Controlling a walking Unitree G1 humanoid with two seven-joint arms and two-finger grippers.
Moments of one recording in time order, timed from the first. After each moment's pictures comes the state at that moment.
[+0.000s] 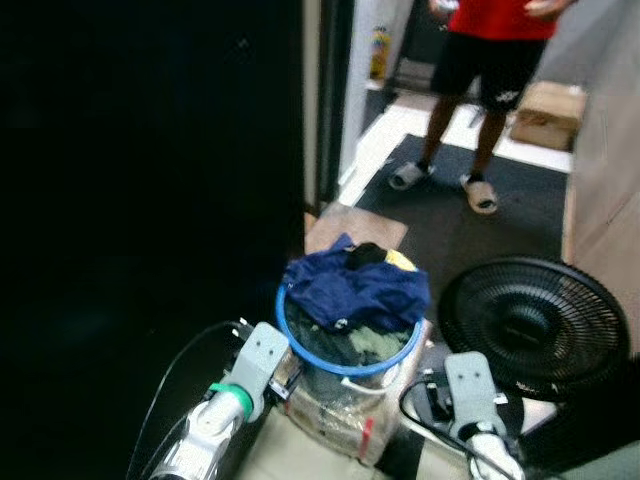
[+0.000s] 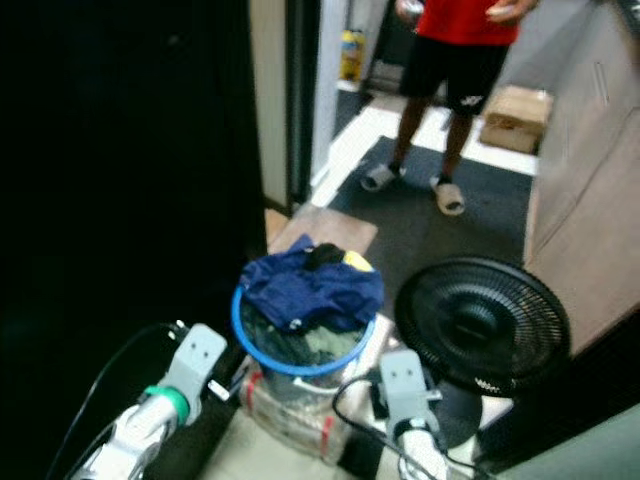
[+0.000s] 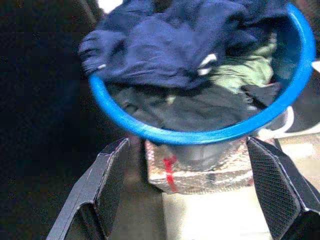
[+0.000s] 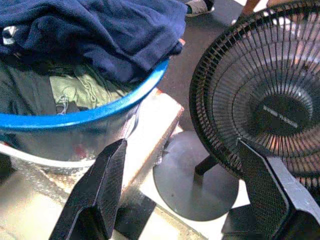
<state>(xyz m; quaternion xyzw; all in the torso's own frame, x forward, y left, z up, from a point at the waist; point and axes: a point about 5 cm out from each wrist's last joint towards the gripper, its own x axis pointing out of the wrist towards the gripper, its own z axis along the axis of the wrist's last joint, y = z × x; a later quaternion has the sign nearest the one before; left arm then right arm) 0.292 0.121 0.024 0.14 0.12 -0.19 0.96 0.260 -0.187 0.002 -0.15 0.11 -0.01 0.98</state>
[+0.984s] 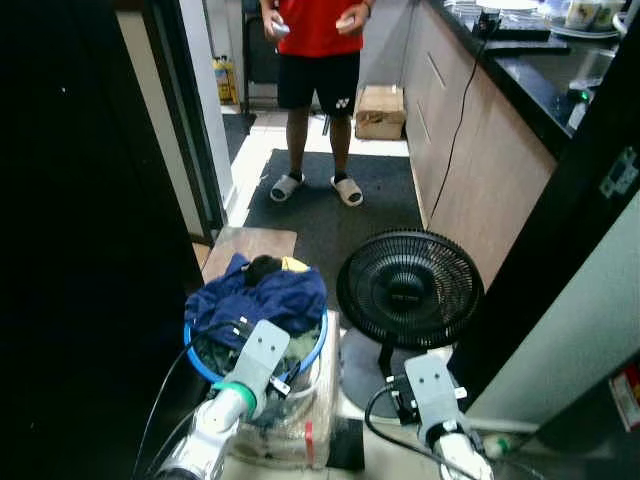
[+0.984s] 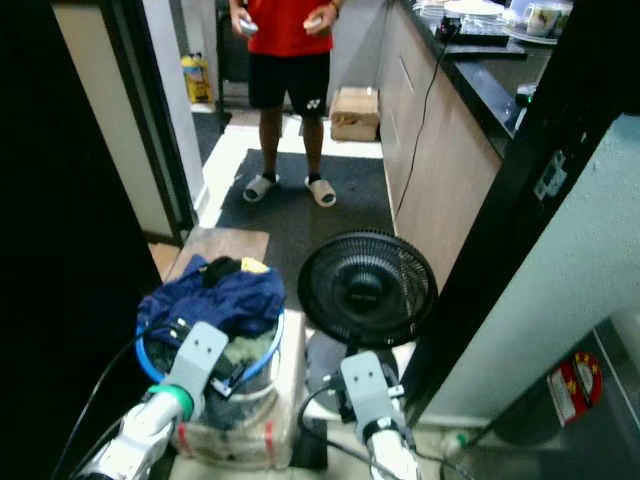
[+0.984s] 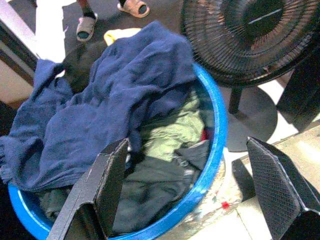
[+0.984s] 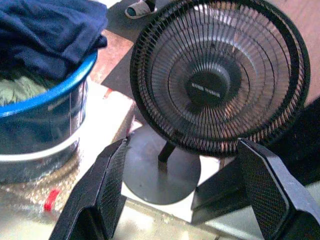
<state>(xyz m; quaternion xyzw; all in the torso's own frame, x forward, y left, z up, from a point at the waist) 0.297 0.116 0.024 0.14 0.13 -0.17 0.97 0.266 -0.155 0.005 -0.16 0.09 0.04 0.98</state>
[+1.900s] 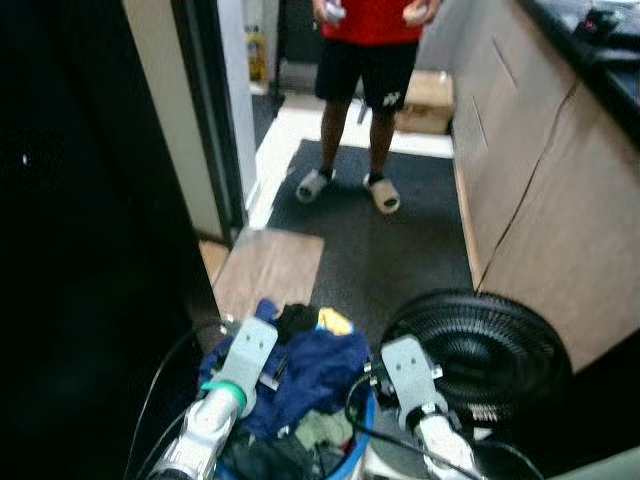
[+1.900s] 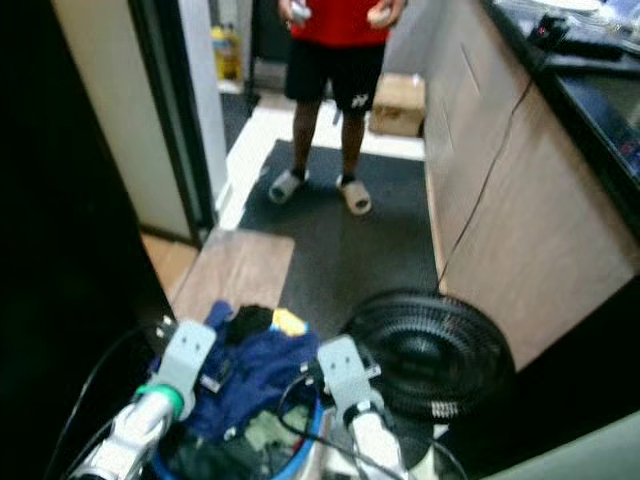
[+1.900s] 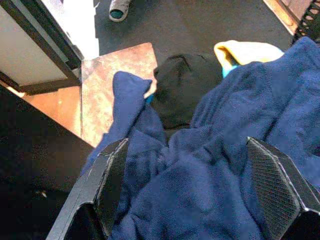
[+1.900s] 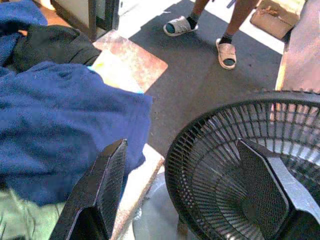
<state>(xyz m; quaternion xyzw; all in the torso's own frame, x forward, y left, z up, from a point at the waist) 0.292 0.133 0.017 0.14 0.14 -0.12 0.97 0.271 -0.134 0.009 -0.17 0.08 0.09 0.98</state>
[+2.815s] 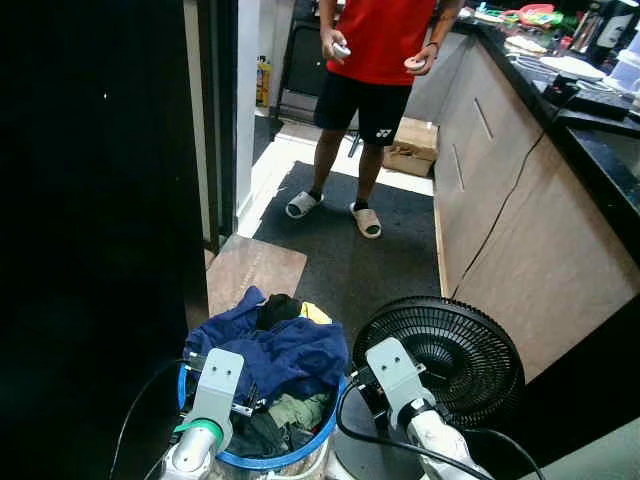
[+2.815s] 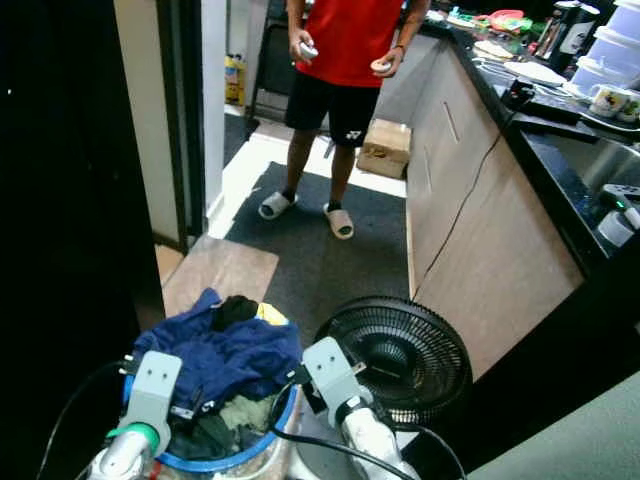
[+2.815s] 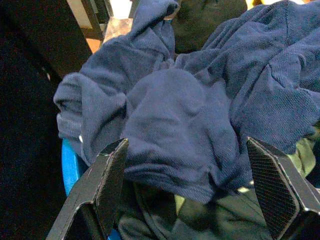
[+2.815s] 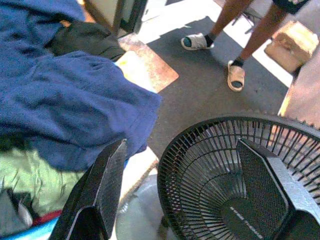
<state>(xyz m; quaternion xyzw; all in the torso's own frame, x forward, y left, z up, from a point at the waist) 0.265 0.154 -0.007 0.09 0.19 -0.04 0.98 0.283 -0.129 0.015 -0.18 0.08 0.14 0.97</state>
